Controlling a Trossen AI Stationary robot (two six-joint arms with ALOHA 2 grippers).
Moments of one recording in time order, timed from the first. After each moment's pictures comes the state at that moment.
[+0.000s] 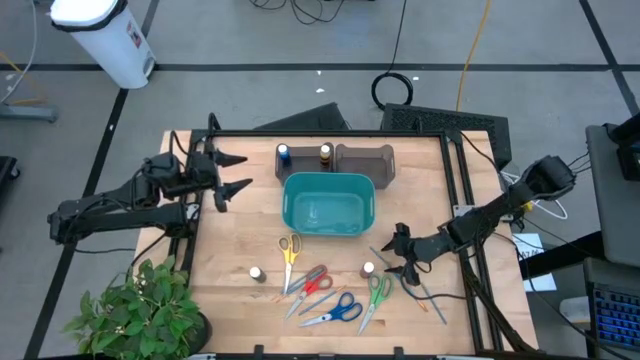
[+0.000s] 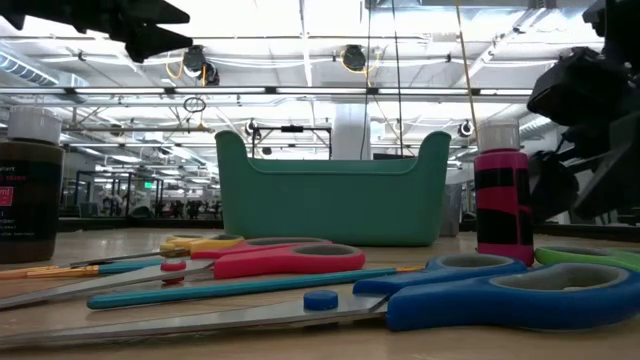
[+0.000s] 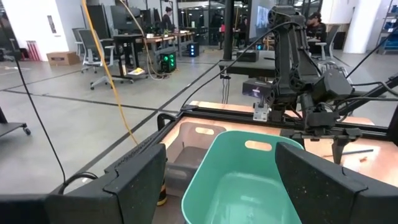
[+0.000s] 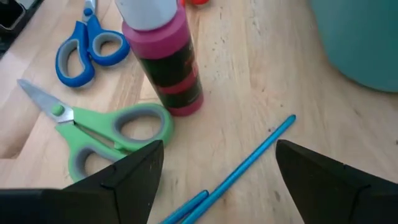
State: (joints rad) left arm 0.29 0.47 0.52 -0.10 0.01 0.02; right arm 0.48 1.25 0.24 0.36 0.21 0.41
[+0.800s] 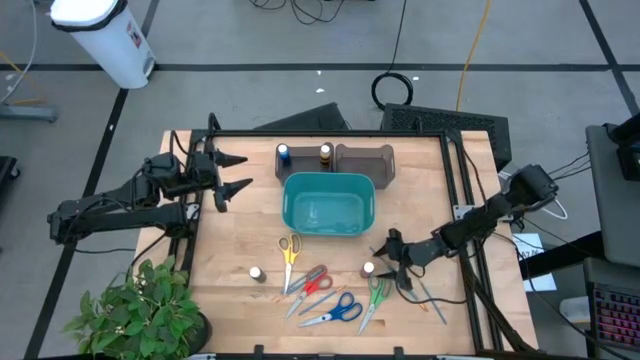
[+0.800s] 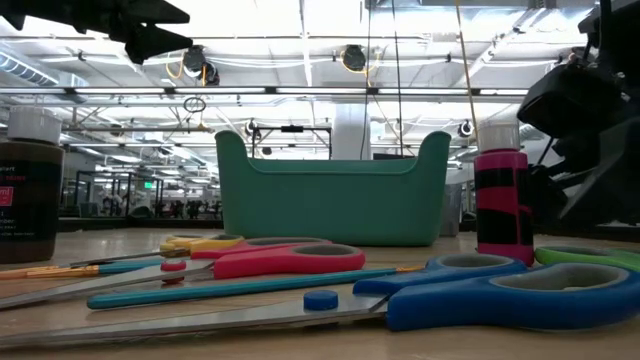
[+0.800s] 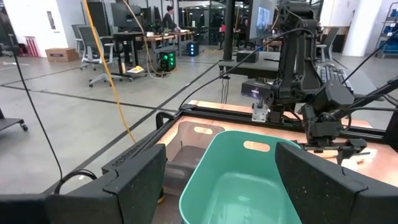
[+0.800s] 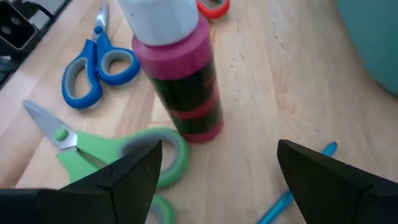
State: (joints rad) left arm 0.29 0.47 0.52 -0.10 0.02 -0.01; right arm 0.49 1.50 0.24 0.69 0.21 0.41
